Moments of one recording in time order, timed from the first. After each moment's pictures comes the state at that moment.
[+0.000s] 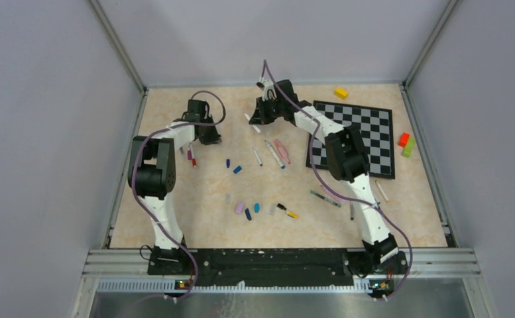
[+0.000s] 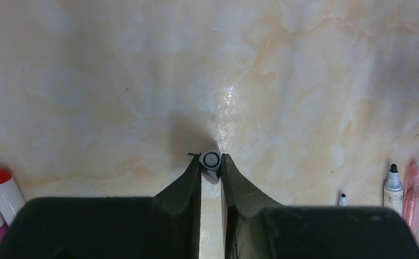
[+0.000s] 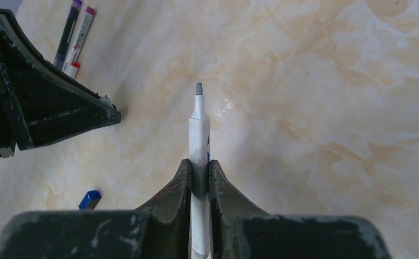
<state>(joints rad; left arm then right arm) -0.12 1.99 1.32 -0.25 0.12 -0.45 0.49 2.47 2.08 -0.21 -0.56 0.18</state>
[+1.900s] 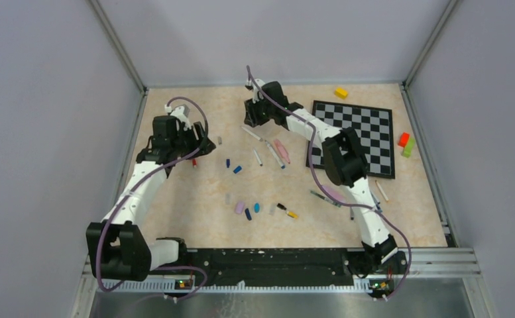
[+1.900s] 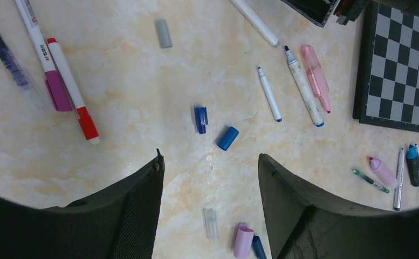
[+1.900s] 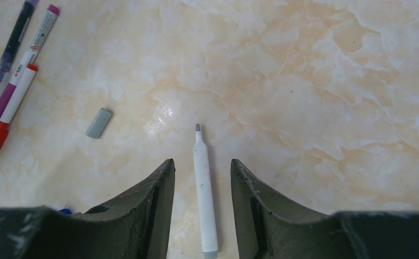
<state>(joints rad) -0.06 1.23 0.93 -0.36 0.29 -0.34 0.59 2.41 2.06 -0.21 -0.28 0.07</state>
